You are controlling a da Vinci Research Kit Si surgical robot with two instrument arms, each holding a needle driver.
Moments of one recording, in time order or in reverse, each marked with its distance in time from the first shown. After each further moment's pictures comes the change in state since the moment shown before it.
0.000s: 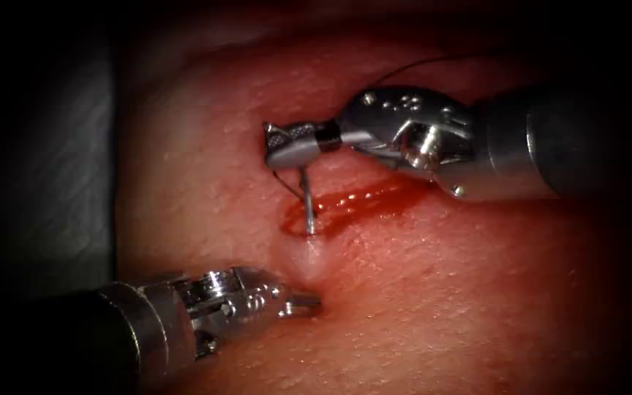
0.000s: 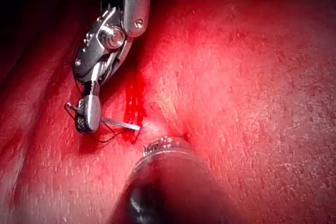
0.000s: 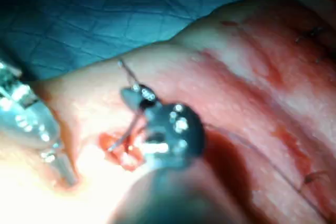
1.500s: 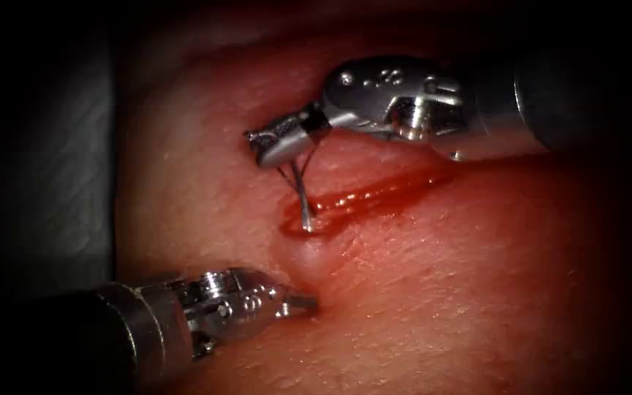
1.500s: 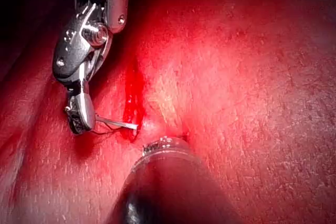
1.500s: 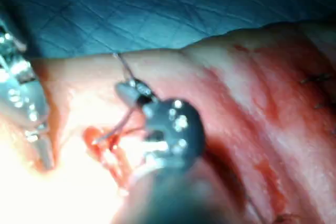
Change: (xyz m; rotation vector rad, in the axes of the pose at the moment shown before) right arm 0.002 0.001 0.000 0.217 -0.048 -0.186; left arm 0.000 0.000 0.000 -0.002 0.000 0.002
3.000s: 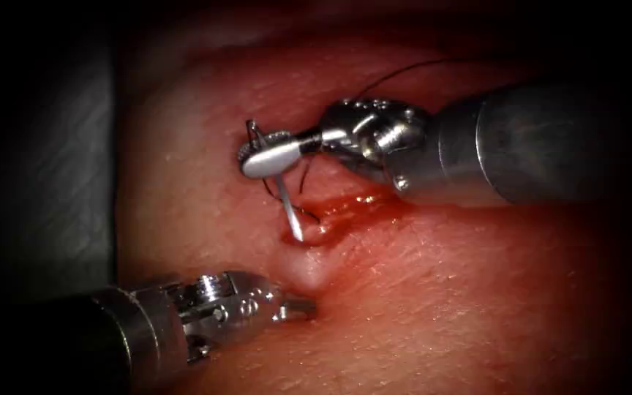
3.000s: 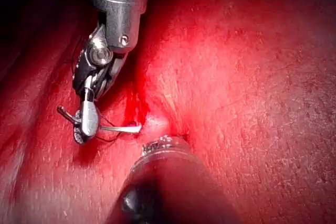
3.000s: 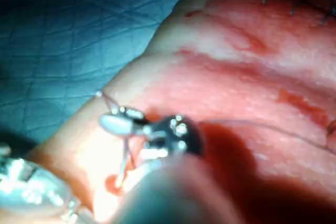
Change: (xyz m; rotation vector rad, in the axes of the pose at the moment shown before) right arm -0.004 -0.003 0.004 0.099 0.320 0.703; left arm 0.000 0.000 0.000 -0.009 0.001 0.010
